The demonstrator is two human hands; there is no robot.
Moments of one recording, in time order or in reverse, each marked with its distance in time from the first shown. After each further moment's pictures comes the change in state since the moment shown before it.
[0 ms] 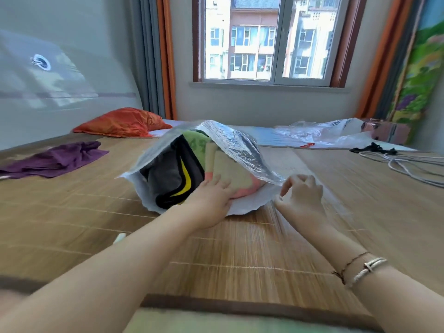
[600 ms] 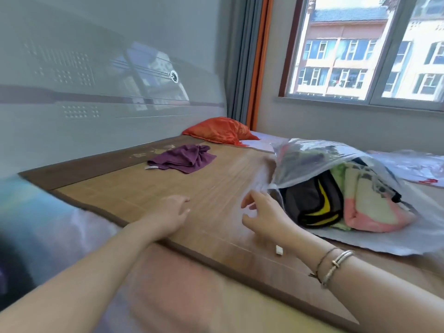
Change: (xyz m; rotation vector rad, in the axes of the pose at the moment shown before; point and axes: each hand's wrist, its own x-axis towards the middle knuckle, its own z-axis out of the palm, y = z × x) left_hand -0.282 -0.261 -0.039 -0.211 0.020 -0.695; right_hand -0.100 -0.290 0.151 0.163 -0.553 -0.494
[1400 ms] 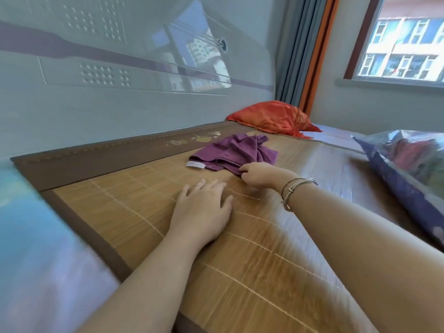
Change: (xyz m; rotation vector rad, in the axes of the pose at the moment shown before) left_hand 0.130 -0.119 0.038 0.011 0.220 -0.143; right_hand 0.316 -0.039 0.172 -0.485 -0.407 -0.077
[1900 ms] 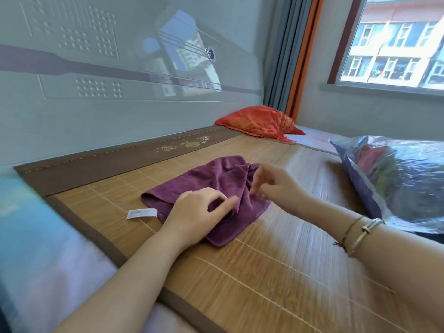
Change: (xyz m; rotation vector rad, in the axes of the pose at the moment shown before) left_hand -0.027 0.020 -0.018 -0.351 0.067 0.215; right_hand -0.125 0.041 -0.010 0.829 0.312 -0.203
